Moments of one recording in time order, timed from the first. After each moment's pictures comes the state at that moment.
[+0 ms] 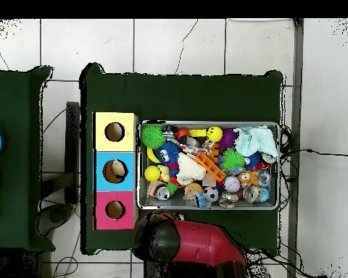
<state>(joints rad) -0.24 -0.92 -0.02 2.16 -0.12 0.42 1.57</state>
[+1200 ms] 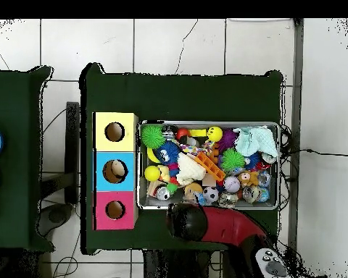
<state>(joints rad) -0.42 -0.73 0.05 2.07 -0.25 0.38 1.57</state>
